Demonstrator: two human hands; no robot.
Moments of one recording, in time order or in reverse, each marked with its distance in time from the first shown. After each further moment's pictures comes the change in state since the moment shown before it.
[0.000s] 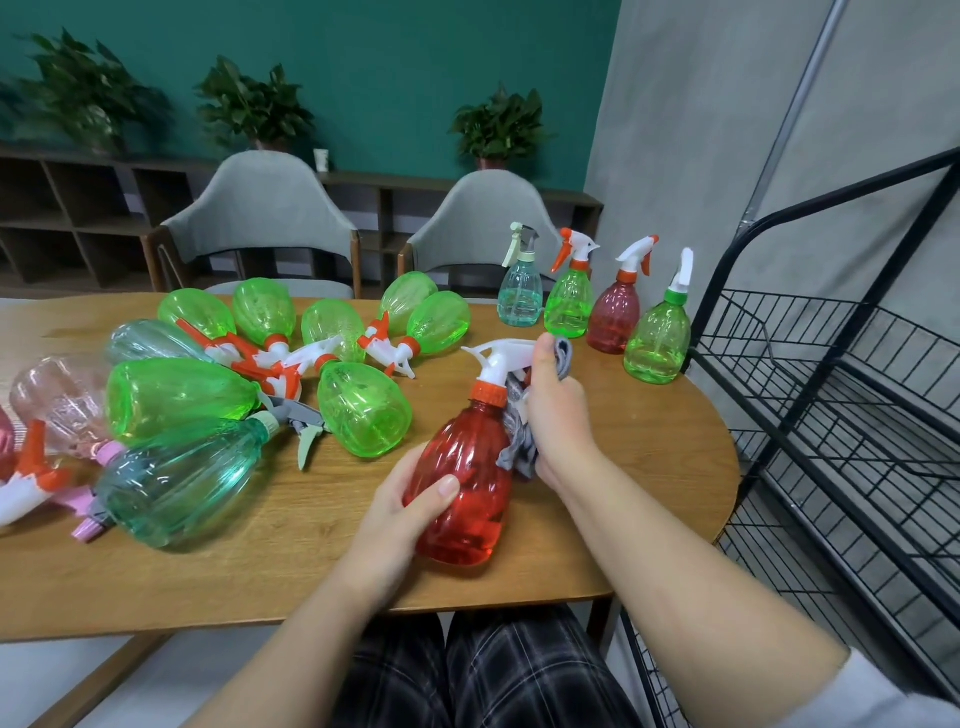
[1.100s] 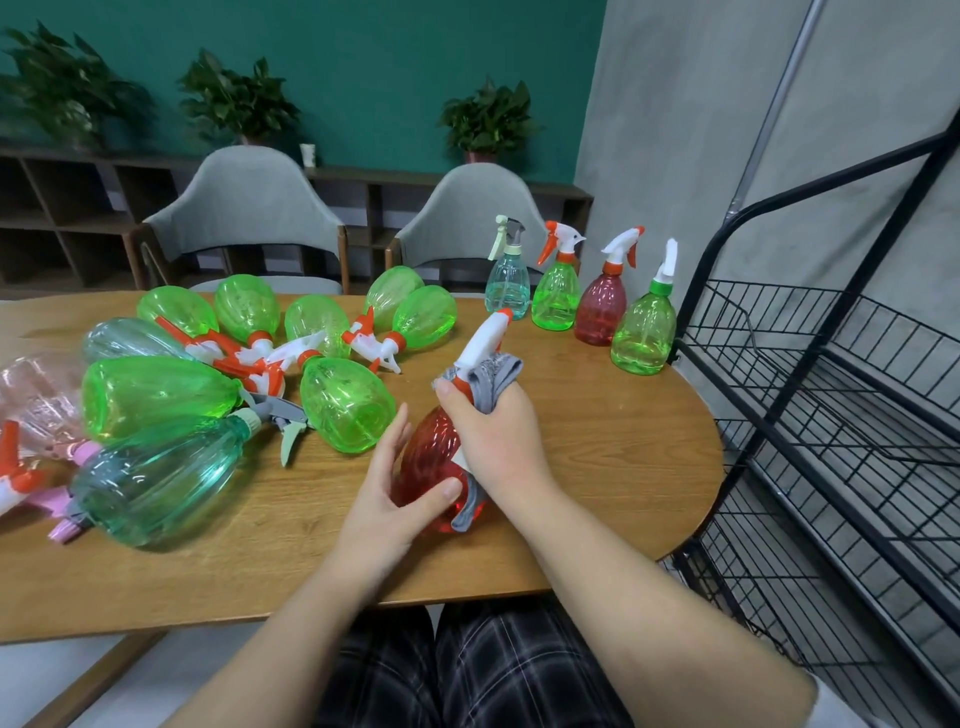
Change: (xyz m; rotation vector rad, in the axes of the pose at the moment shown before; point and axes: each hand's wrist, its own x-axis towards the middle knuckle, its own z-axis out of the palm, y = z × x) left_hand 0.003 -0.003 0.003 0.128 0.022 0.136; right_hand -0.035 0.018 0.019 -0.227 -0.061 -0.359
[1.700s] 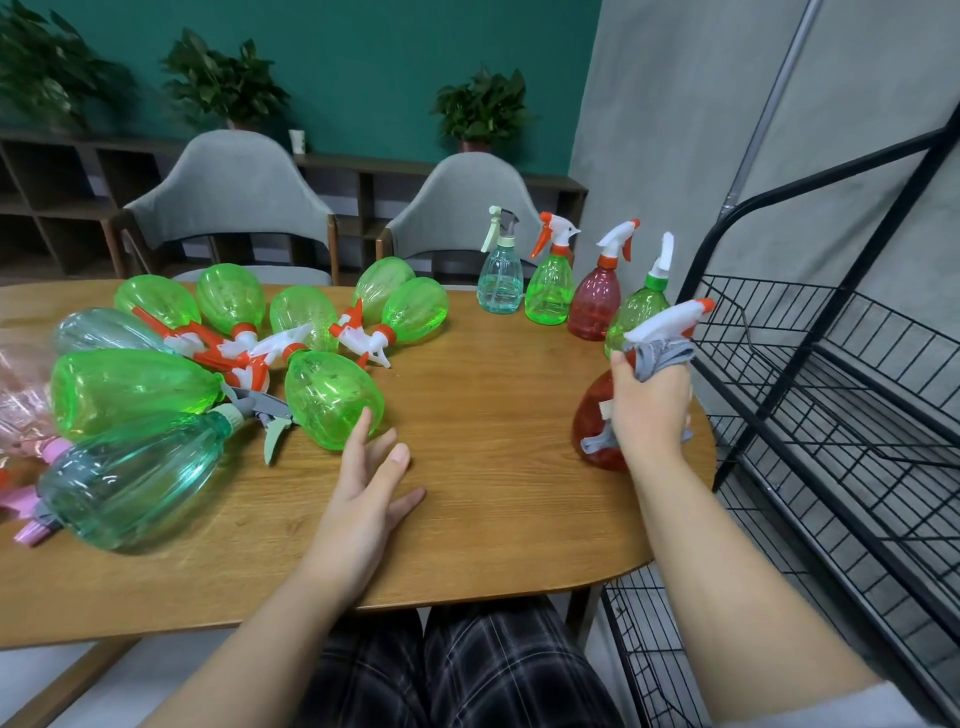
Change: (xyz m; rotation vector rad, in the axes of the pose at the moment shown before) left_hand 0.005 0.002 0.001 -0.230 0.162 -0.152; right_hand 0.067 0.056 -0.111 -0.317 0.582 0.110
